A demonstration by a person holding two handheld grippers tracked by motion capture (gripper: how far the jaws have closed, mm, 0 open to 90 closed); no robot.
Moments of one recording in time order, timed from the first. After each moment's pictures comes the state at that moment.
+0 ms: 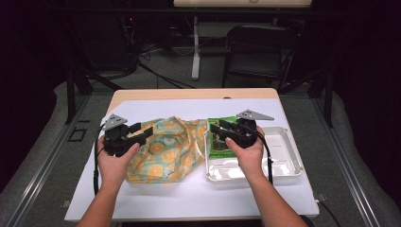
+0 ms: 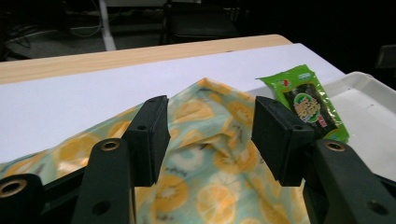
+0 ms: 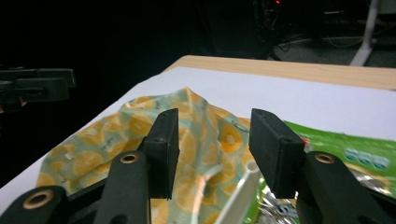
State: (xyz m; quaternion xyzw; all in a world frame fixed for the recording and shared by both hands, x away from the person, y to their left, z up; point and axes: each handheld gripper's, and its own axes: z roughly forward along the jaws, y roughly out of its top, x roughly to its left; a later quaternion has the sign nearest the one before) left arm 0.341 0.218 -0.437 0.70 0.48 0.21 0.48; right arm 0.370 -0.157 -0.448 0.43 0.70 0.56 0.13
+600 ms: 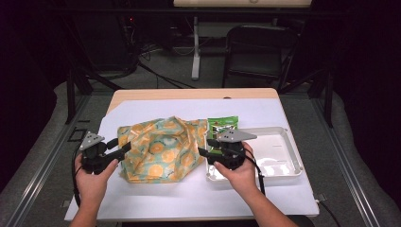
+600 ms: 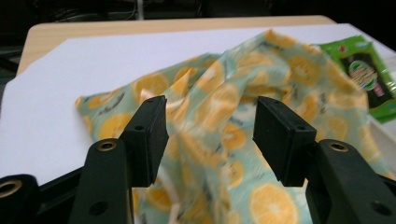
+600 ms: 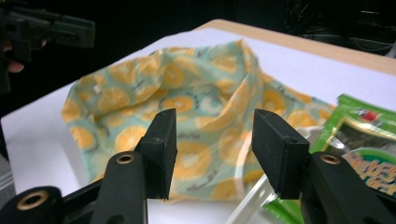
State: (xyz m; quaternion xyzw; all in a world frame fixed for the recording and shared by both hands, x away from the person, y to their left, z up) left arm 0.312 0.273 -0.478 0.70 0.52 0.22 0.44; right arm 0.323 -0.124 -0.469 0.35 0.77 0.51 0.14
